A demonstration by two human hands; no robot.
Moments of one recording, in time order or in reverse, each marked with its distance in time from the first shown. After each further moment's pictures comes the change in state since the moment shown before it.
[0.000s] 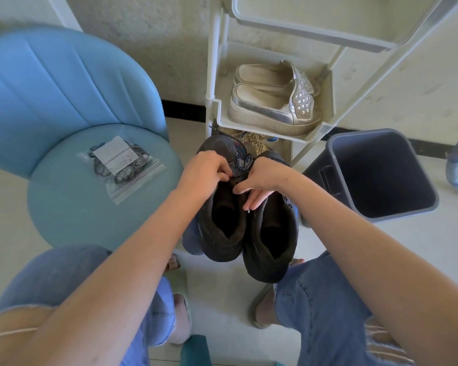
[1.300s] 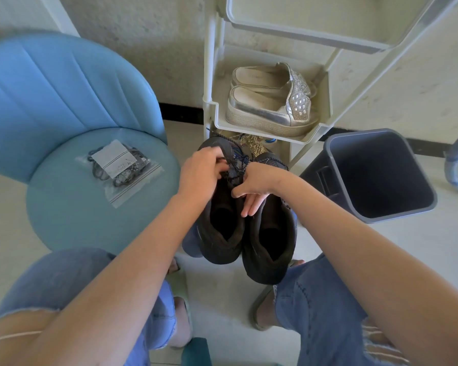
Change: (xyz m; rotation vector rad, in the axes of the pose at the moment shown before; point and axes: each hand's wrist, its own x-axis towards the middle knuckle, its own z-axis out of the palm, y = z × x) left_hand -0.001 0.004 0.005 -0.047 0.169 -0.042; right_hand 0.010 0.002 0.002 -0.113 -0.078 0.000
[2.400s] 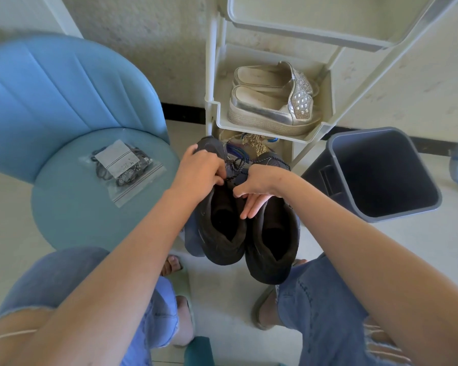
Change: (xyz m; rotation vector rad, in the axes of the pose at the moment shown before) left_hand 0.006 -0.010 -0.011 0.386 -0.170 0.214; right_hand -0.001 0.000 0.002 0.101 -0.046 0.053
